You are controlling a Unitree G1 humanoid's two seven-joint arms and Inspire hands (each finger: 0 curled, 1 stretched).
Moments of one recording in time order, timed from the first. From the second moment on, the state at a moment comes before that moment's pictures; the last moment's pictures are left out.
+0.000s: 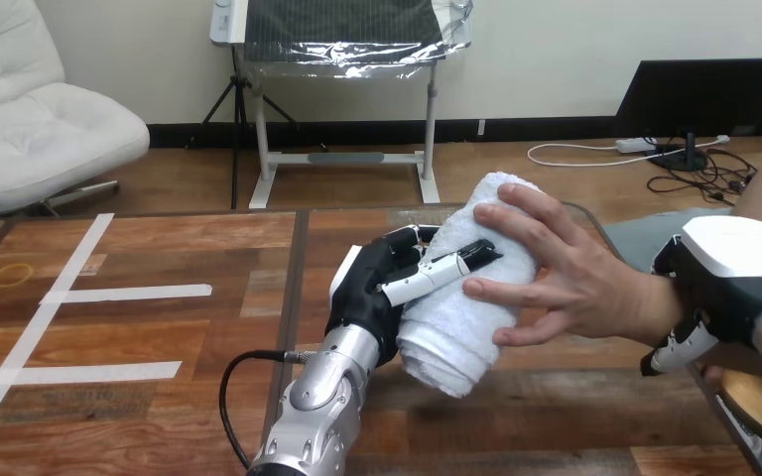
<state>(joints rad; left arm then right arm) -0.56 -0.16 -0.02 0.94 -0.17 -0.21 -0.11 -0.20 -0.75 0.17 0.11 -0.76 0.14 0.28</state>
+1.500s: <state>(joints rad) -0.56 -0.16 -0.06 0.94 -0.10 -0.20 -0.35 -0.20 -0.75 0.16 0.06 -0.75 0.16 0.33</state>
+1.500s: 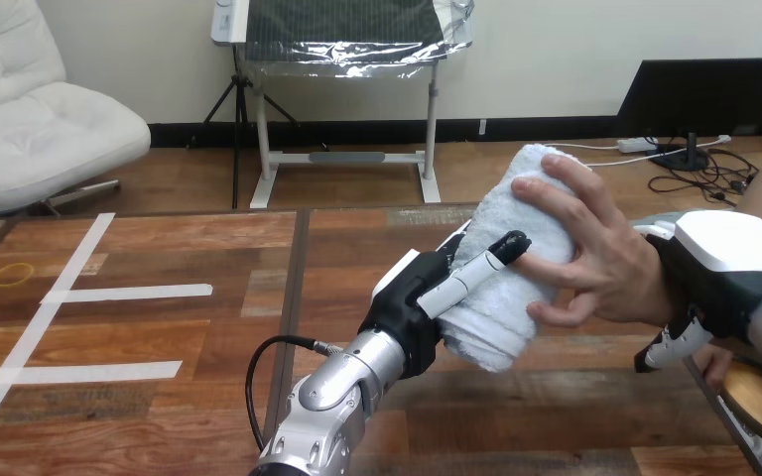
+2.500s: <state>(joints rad) -0.56 -0.16 -0.06 0.94 -0.08 -0.20 -0.36 -0.14 -0.74 0.13 -0.10 -0.71 0.24 0.35</state>
